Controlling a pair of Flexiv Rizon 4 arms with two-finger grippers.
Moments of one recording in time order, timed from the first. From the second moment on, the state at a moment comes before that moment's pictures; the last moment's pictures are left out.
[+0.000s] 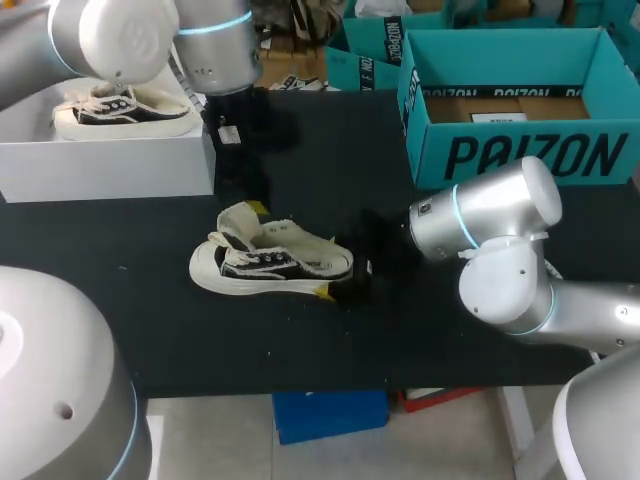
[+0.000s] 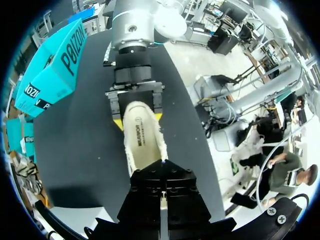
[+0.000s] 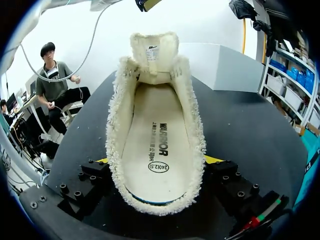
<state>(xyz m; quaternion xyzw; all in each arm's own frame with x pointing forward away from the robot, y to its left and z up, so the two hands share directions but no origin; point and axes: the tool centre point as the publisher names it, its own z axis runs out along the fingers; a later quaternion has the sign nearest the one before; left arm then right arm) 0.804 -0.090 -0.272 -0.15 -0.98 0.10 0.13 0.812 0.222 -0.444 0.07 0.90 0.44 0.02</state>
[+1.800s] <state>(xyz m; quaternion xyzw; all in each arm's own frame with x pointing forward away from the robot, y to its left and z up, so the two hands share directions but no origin) 0.796 -0.109 -0.378 -0.11 -0.97 0.07 0.19 0.812 0.222 -0.444 0.07 0.90 0.44 0.02</state>
